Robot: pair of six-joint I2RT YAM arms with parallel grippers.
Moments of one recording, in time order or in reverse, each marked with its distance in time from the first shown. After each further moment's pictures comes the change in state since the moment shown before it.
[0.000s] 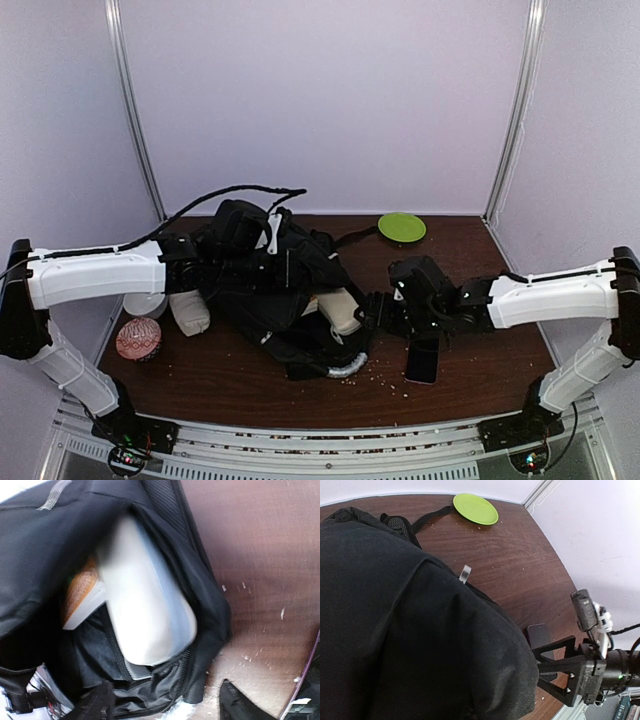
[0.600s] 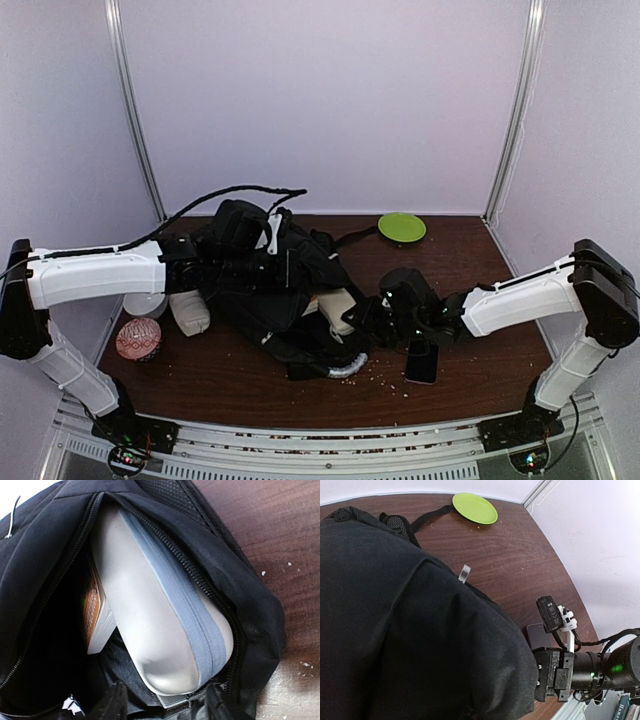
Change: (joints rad) left arm 0.000 0.000 0.000 0.000 0.006 -0.005; right arm -0.013 0.171 -0.057 0.321 -0.091 0.286
